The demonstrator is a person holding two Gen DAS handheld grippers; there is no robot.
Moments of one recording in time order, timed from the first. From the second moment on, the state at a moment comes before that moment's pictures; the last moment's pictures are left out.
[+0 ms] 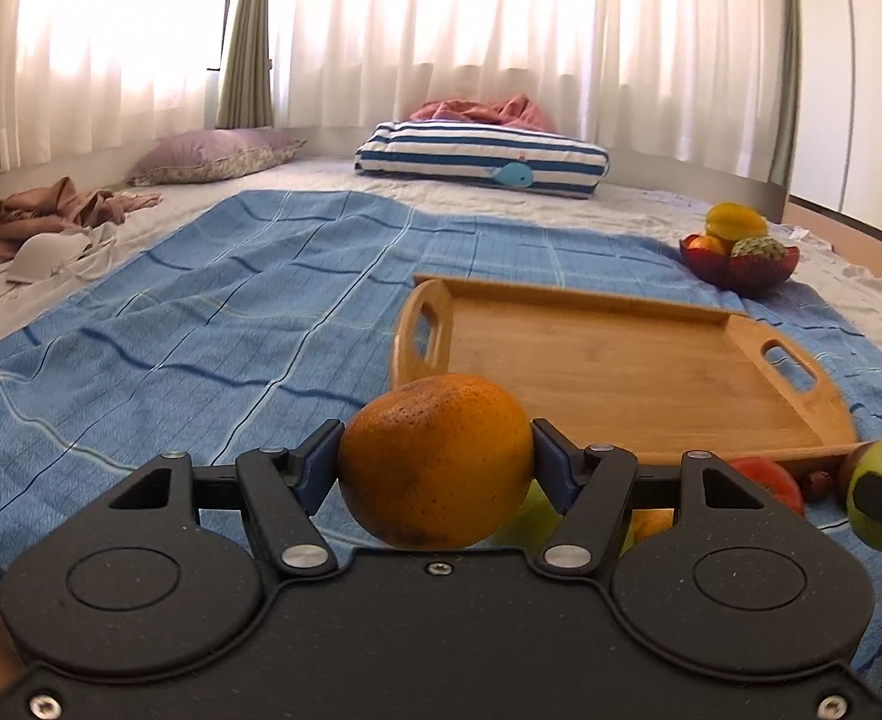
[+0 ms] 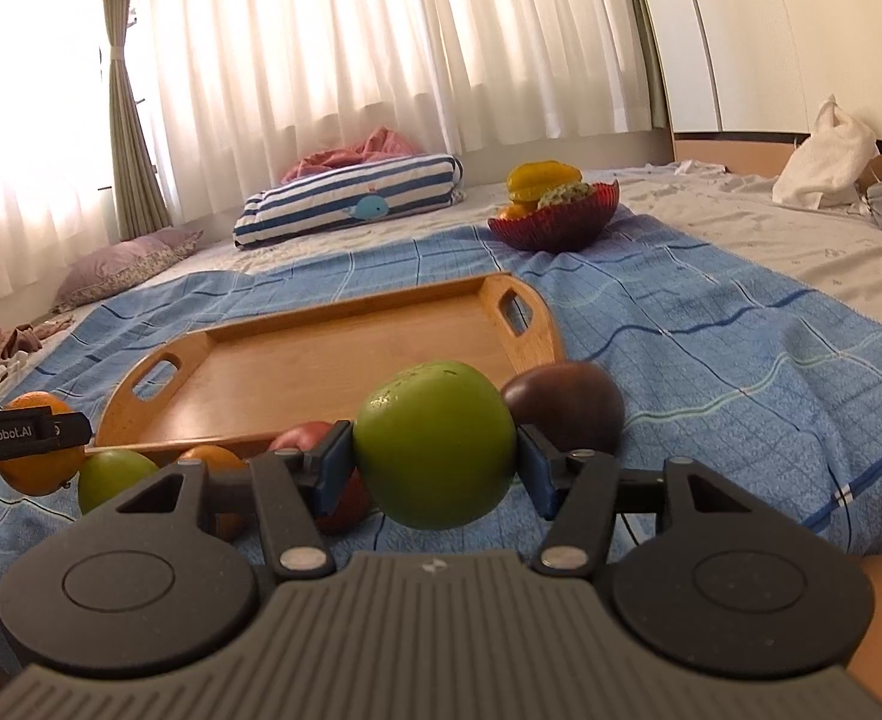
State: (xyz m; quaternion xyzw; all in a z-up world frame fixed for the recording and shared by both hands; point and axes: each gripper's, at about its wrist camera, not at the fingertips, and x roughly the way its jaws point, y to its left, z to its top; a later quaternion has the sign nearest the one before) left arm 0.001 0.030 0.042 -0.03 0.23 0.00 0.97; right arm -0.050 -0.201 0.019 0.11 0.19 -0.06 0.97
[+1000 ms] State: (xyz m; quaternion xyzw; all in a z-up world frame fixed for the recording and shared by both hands) left arm 0.099 0.016 0.062 -0.05 0.27 -0.05 0.96; right arm 0.047 -0.248 0.037 0.12 0.21 -0.01 0.97
